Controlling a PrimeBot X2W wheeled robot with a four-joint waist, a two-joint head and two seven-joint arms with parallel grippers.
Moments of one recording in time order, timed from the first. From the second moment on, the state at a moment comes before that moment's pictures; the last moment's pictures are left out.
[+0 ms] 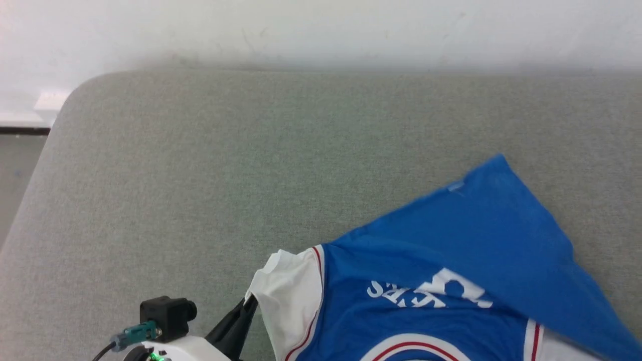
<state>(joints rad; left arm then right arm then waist) 0.06 0.56 -0.57 -0.26 -0.86 0.27 0.06 0.19 -0.57 -0.27 0.00 0.52 0.13 1.07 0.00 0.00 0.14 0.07</state>
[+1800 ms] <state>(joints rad) -0.10 0.46 -0.65 -0.26 -0.77 0.22 0.02 -0.53 -0.68 0.29 0.40 0.47 0.13 0.71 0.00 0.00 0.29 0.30</state>
